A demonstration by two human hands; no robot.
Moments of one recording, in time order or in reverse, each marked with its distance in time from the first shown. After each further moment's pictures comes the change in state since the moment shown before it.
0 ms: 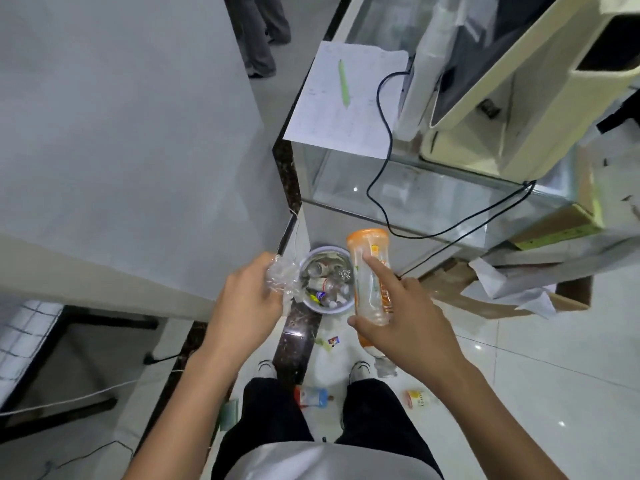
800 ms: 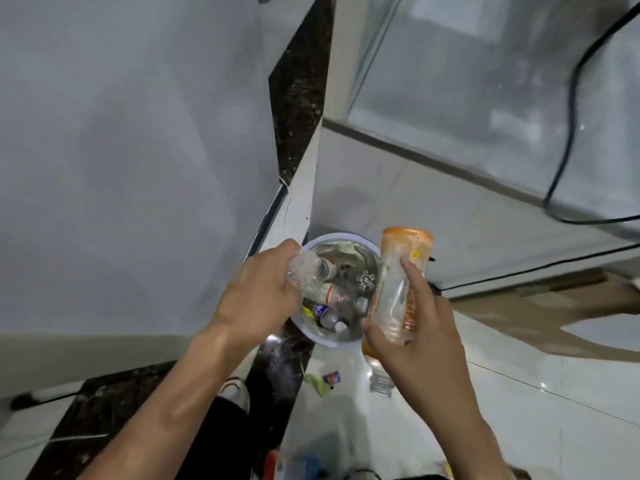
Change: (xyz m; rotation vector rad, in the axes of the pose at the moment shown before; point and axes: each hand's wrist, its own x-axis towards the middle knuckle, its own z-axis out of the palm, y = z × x) left_hand 0.222 -0.260 0.241 0.006 -0.095 0.082; right_hand 0.220 0.134 0.281 0.229 0.235 0.094
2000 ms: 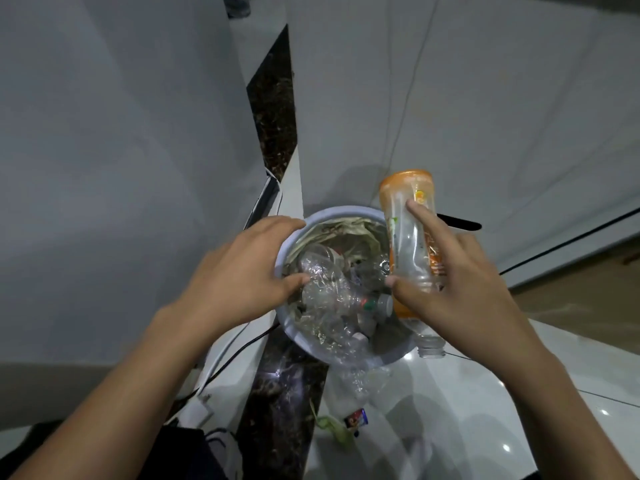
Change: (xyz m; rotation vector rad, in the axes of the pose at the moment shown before) left_hand 0.075 -0.114 0.116 0.327 -0.052 0.291; right_hand 0.100 0.142 0.081 -0.169 0.022 -0.208
